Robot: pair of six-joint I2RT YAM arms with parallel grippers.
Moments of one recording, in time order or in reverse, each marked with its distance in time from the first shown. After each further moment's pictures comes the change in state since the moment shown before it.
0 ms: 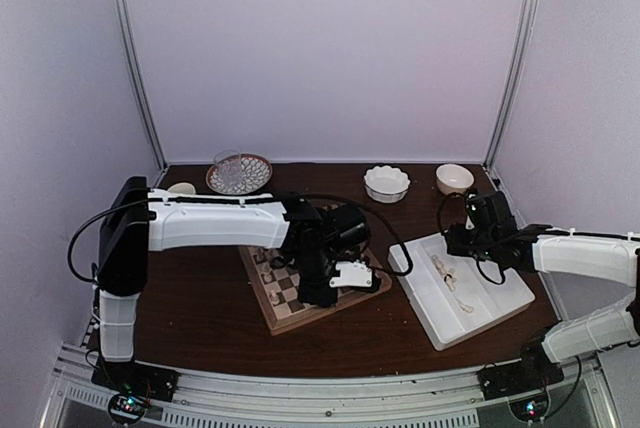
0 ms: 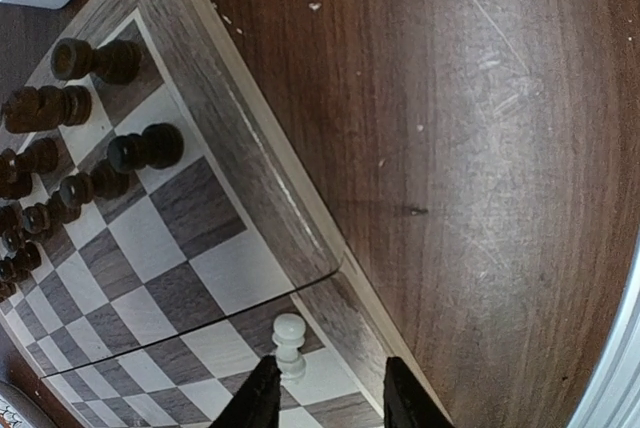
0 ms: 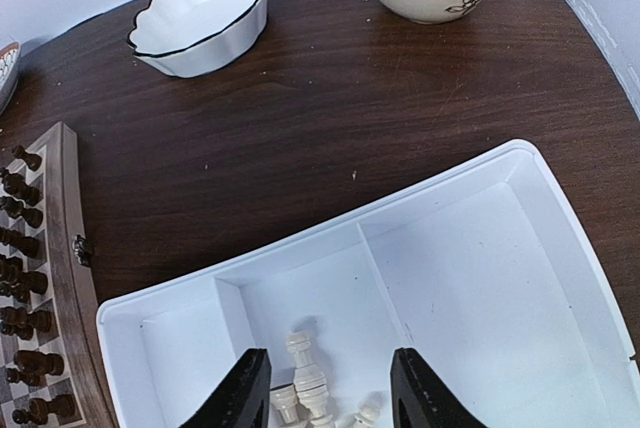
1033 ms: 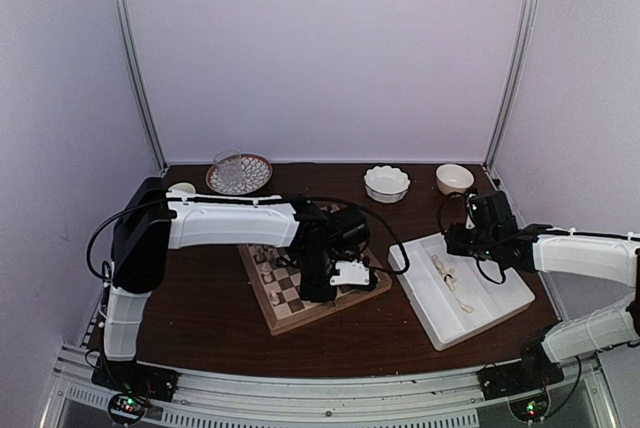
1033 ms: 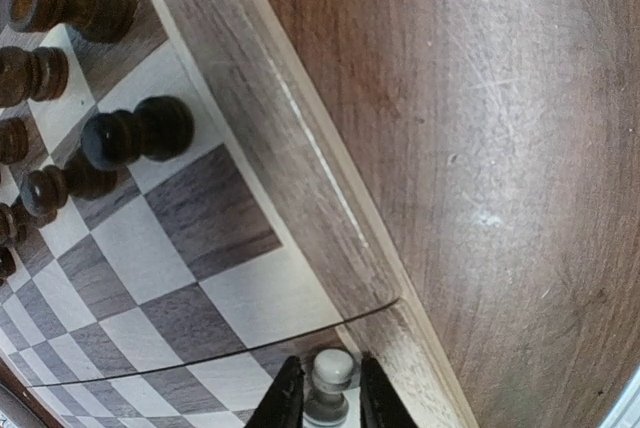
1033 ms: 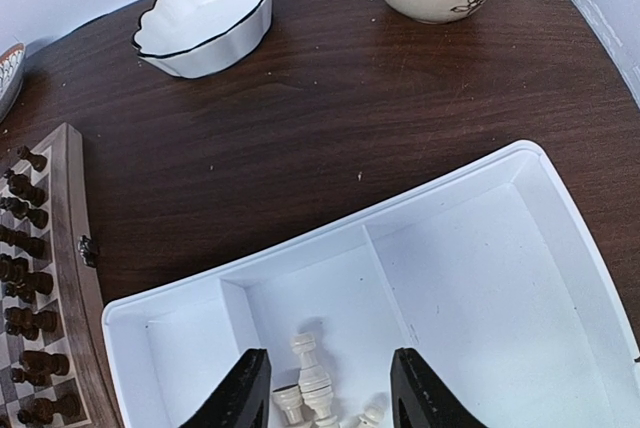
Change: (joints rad) left arm 0.039 0.088 0.041 -0.004 -0.015 -0.001; right arm -0.008 0.000 0.000 0.007 -0.021 0.001
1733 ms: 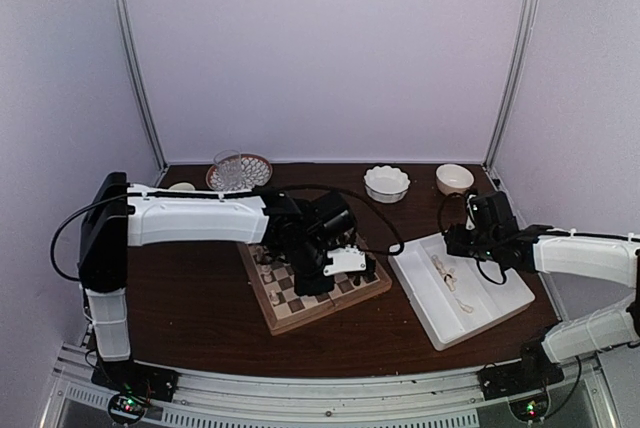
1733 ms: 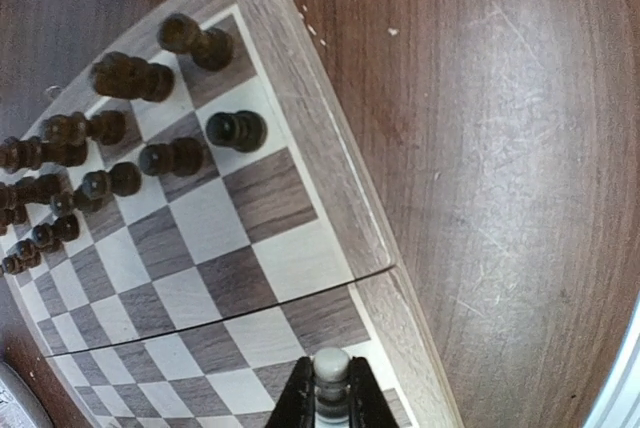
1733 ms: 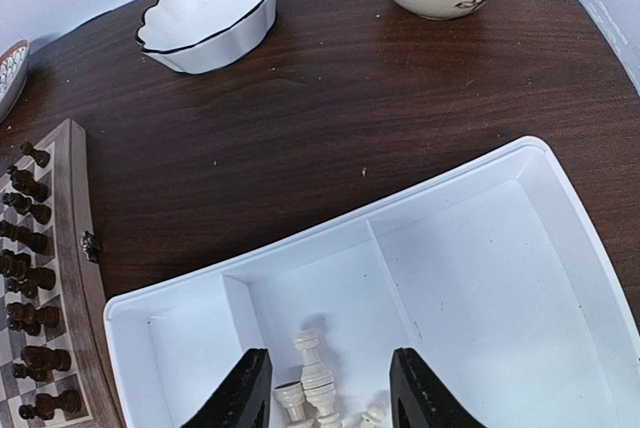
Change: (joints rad) left arm 0.001 -0.153 -0.127 0.121 0.026 -0.060; right arm -0.003 -0.002 -0.006 0.004 -0.016 0.000
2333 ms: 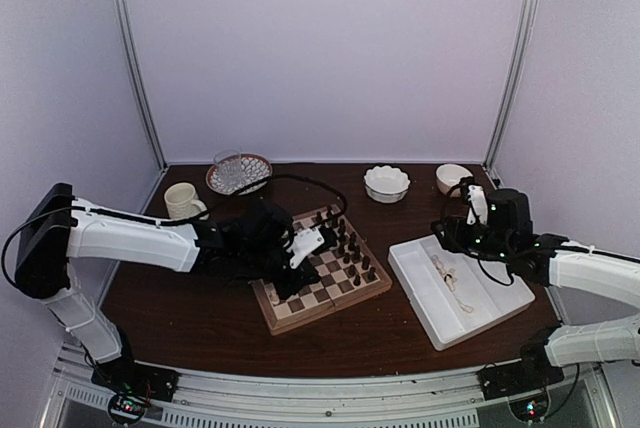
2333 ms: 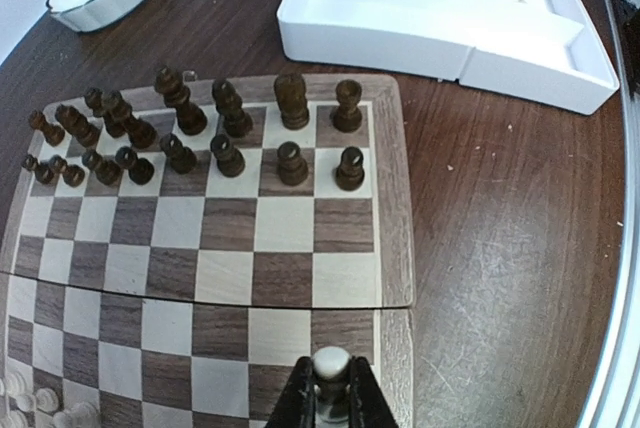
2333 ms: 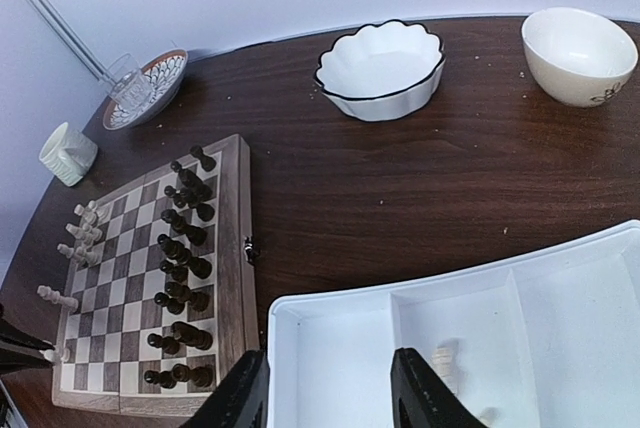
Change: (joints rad) left arm 0.090 -0.377 -0.601 0.710 0.130 -0.342; right arm 0.037 -0.175 -0.058 0.138 -0.227 -0.063
